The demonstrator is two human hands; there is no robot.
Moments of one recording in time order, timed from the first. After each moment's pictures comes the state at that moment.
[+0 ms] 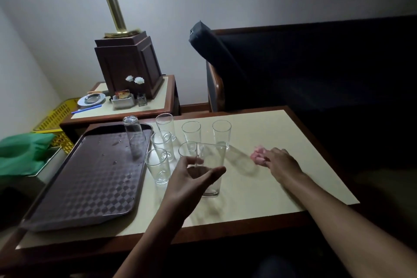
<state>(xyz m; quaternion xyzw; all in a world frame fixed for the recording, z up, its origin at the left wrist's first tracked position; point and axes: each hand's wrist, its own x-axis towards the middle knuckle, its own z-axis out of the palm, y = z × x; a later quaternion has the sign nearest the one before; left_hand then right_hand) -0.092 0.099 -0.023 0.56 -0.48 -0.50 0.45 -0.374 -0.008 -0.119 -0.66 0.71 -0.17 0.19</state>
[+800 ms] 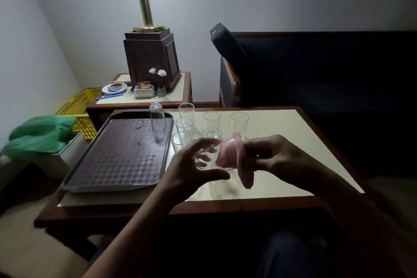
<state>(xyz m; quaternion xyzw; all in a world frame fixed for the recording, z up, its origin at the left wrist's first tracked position) -0.011 0.137 -0.021 0.46 -0.70 -0.35 0.42 -0.261 0.142 0.039 -0.74 0.41 -0.28 0.46</state>
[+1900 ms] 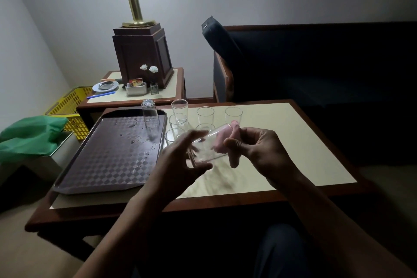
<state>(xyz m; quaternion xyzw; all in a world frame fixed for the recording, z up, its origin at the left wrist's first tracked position) -0.002 0.136 -0.019 0.45 -0.79 -0.16 0.39 -0.231 0.133 0.003 -0.60 0.44 -0.48 0.47</state>
